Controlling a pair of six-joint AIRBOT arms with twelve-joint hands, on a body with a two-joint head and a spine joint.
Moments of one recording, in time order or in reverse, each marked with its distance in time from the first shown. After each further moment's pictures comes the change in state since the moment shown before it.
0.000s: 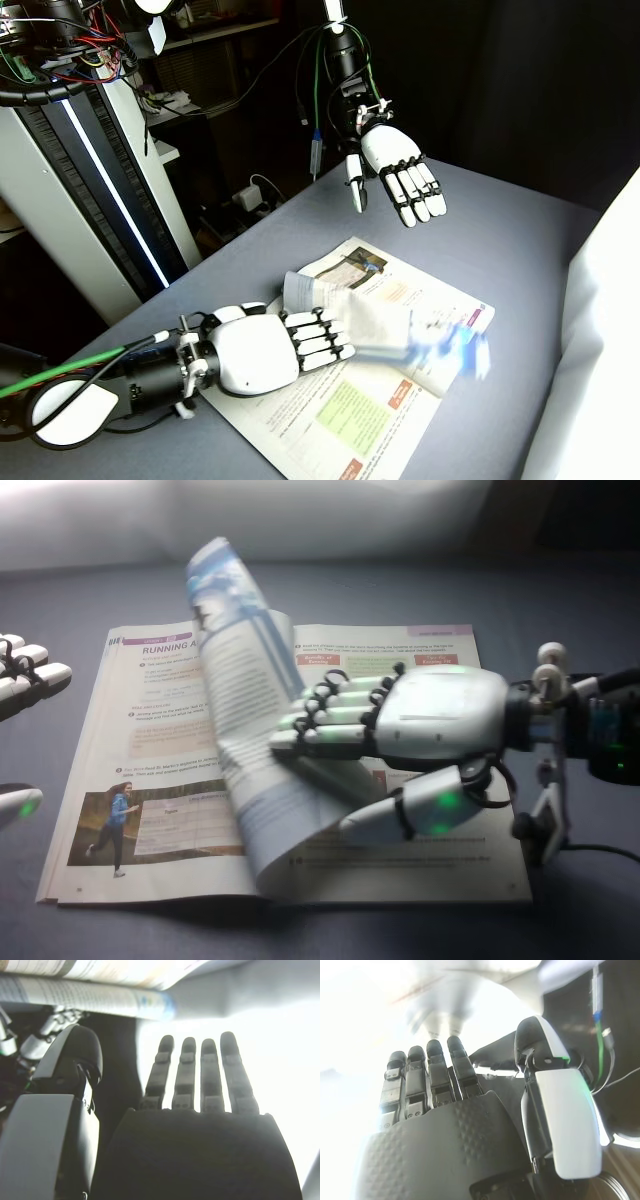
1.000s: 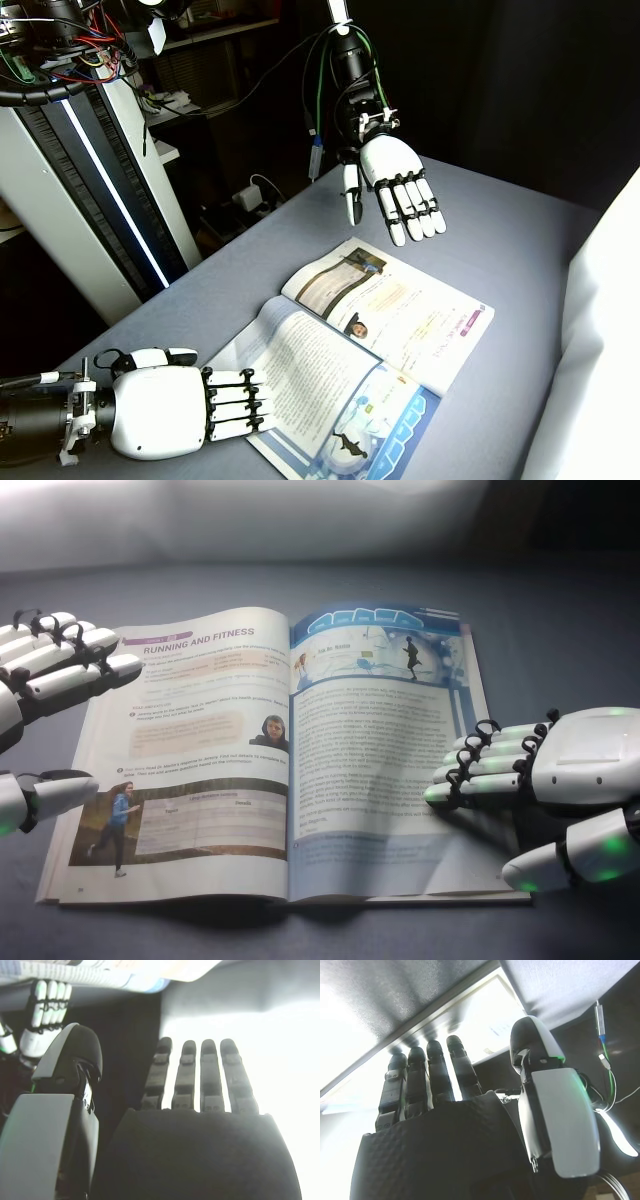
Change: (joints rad) left arm -0.207 -0.031 0.048 0.185 0.182 -0.034; right arm -0.160 0.306 -0.177 -0.189 -0.090 0.207
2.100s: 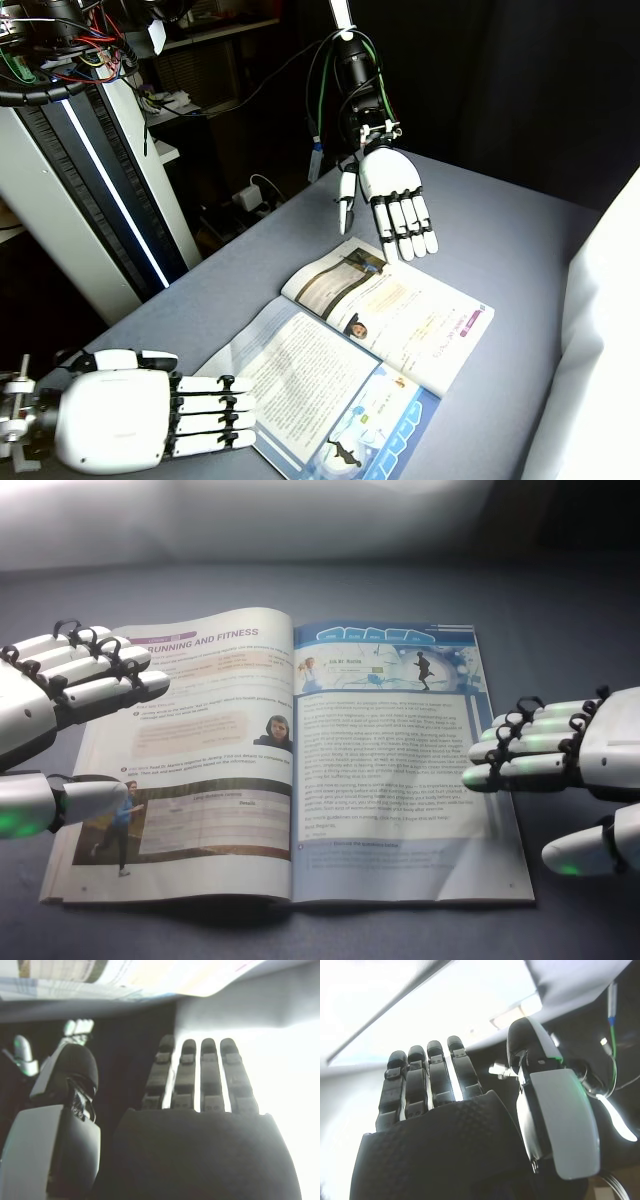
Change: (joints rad) left arm -0.103 -0.031 0.039 0.125 0.138 -0.043; right arm 0.003 0.141 -0.100 0.084 -0.006 -0.097
